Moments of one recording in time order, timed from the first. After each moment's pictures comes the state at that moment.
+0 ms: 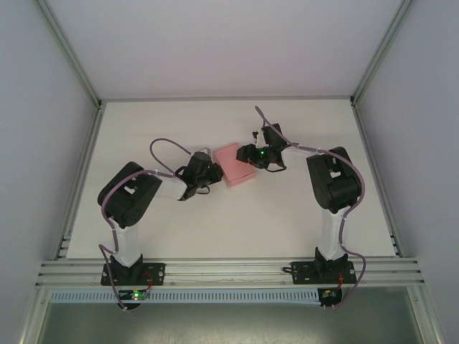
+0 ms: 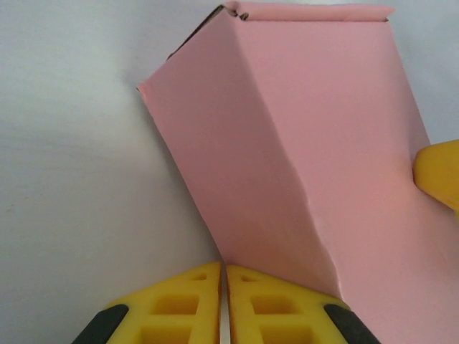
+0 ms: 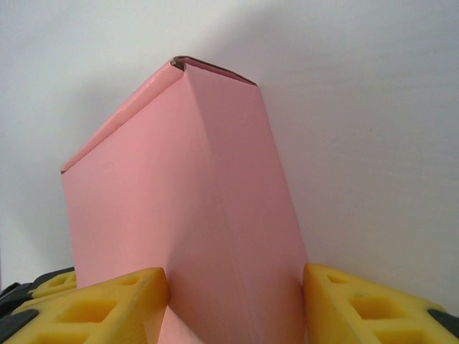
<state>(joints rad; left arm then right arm) -0.55 1.91 0.84 0.42 0.11 -0.81 0.35 2.00 1.17 -0.06 -0.54 0.62</state>
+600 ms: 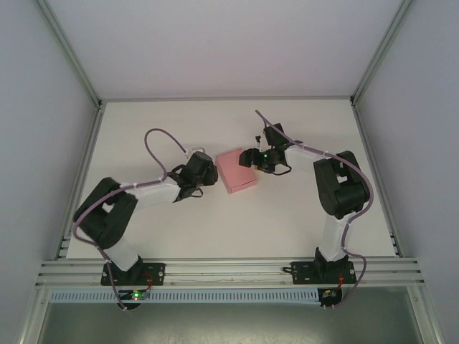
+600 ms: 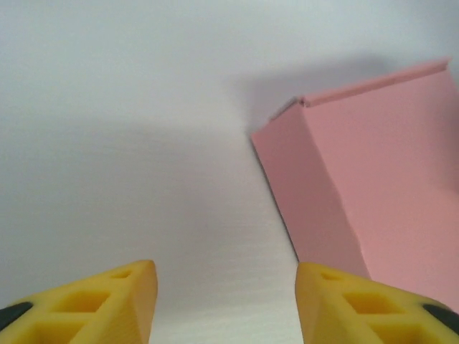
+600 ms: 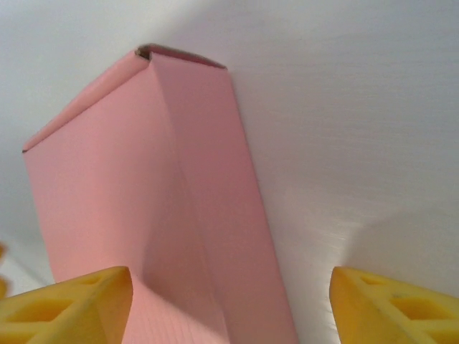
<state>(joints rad) -0.61 1.62 0.85 -0.05 -0.18 -0.67 0.33 1.90 1.17 -0.31 -0.46 0.50</state>
